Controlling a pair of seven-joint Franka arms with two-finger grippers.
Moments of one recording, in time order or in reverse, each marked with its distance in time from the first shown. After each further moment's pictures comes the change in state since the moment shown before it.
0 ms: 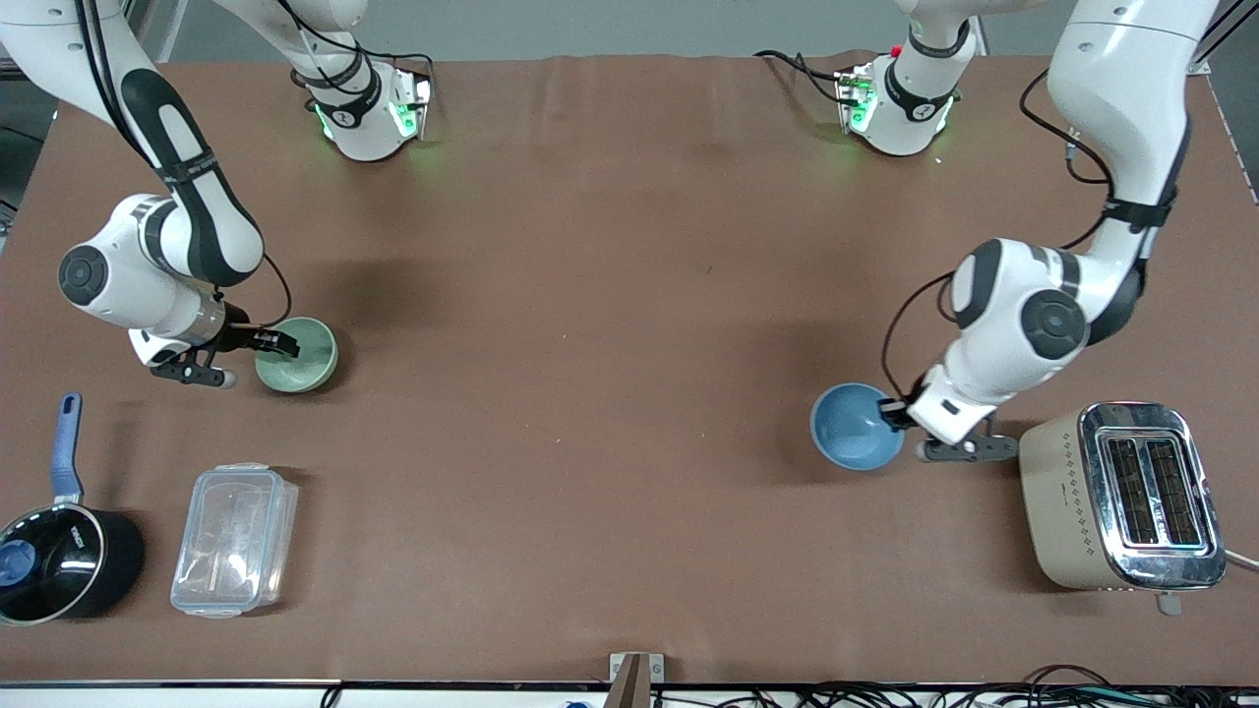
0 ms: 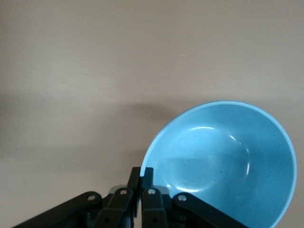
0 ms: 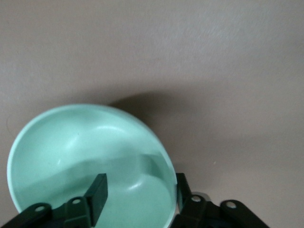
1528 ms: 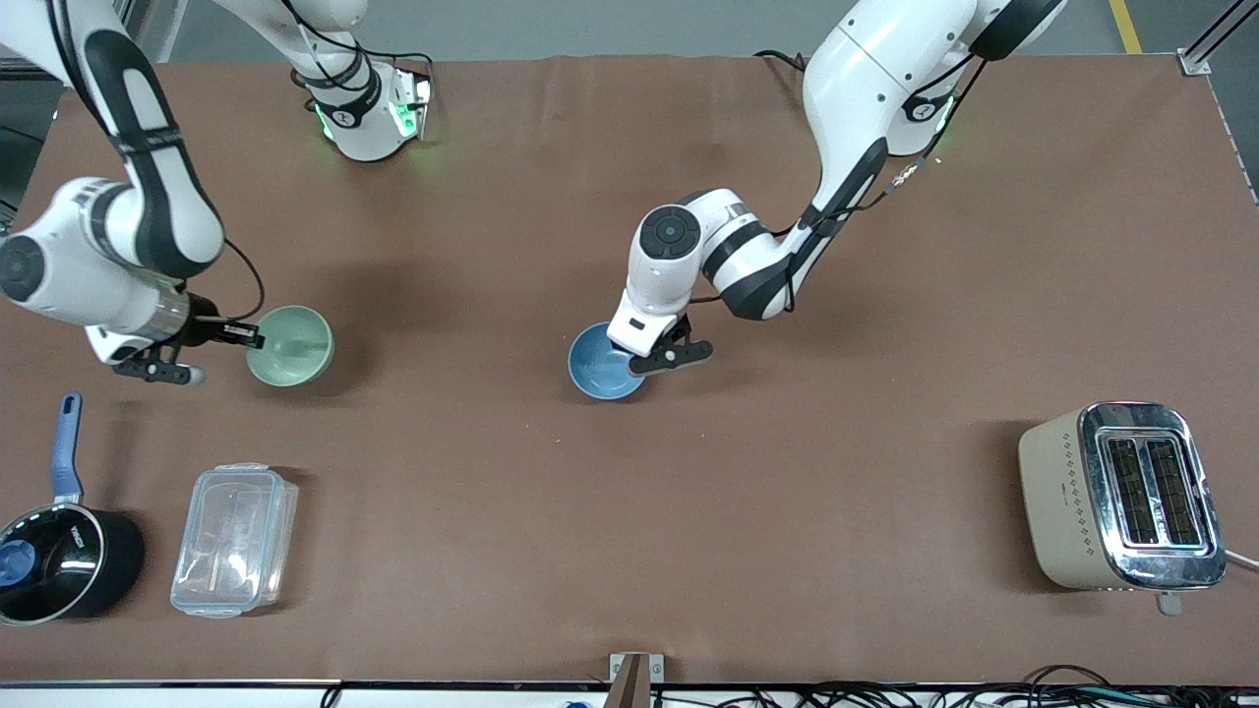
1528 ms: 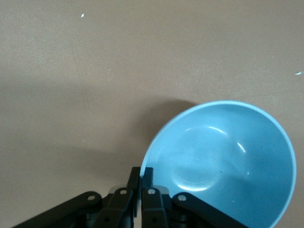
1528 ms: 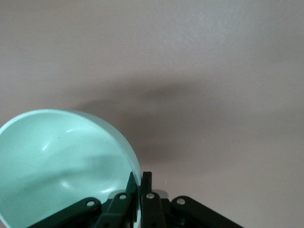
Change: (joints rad) left arm -0.567 0.266 -0.013 0.246 0.194 0.007 -0.860; right arm 0.004 -0.122 -0.007 0.164 0.006 -0.373 -0.008
